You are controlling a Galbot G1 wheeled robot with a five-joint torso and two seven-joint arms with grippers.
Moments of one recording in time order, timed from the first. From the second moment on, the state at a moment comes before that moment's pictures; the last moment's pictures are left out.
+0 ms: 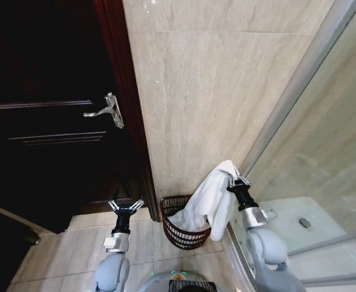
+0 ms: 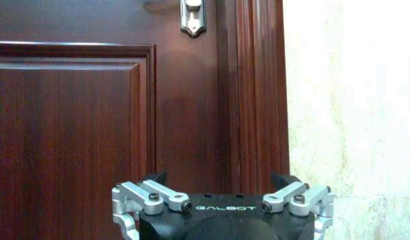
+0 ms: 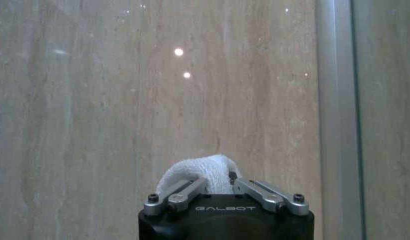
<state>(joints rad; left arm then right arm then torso) 1.66 -1.58 -0.60 -2.00 0.00 -0.37 0.02 -1.45 1.45 0.61 2.15 0.18 0.04 -0.18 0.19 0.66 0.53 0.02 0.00</state>
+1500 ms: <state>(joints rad) 1.69 -1.59 -0.61 -2.03 0.04 -0.36 0.02 -1.11 1.23 0.38 2.10 0.31 -0.04 -0.14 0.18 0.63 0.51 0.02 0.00</state>
